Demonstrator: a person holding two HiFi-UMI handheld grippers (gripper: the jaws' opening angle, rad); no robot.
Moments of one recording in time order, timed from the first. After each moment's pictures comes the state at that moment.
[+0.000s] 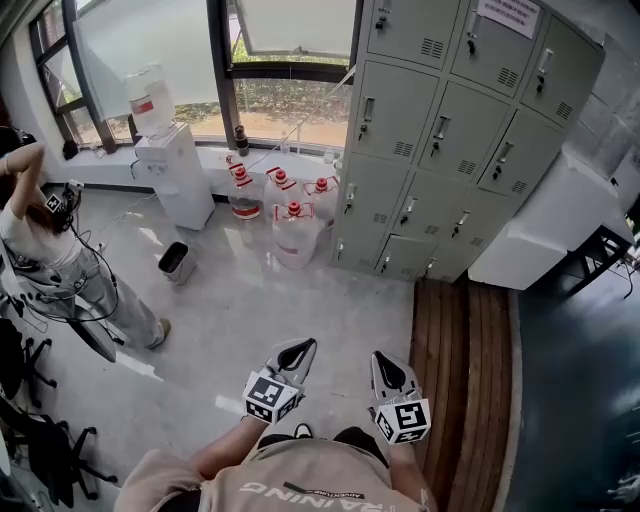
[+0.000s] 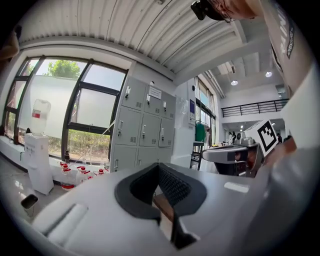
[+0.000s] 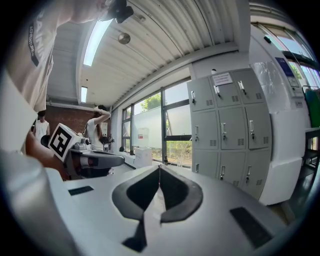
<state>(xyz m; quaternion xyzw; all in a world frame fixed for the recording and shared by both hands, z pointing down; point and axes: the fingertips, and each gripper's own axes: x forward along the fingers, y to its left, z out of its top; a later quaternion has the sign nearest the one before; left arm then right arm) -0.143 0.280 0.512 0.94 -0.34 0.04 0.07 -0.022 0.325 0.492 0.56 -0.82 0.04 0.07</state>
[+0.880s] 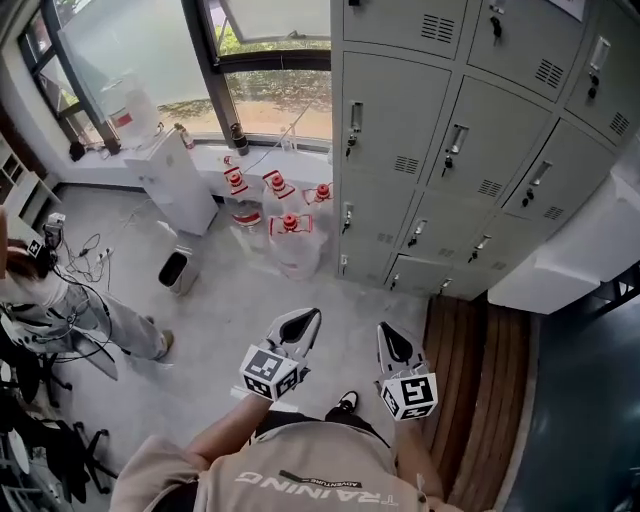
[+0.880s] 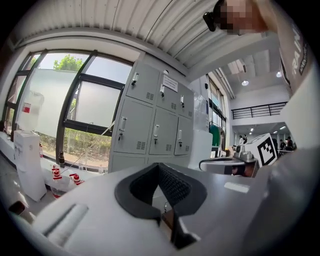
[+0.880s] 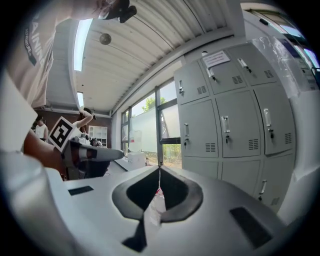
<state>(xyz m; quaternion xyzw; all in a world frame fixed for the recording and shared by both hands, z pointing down) -0.006 0.010 0.489 0.93 -0.37 0.02 0.09 0.119 0.046 0.494 0.53 -0.84 0.04 0.04</state>
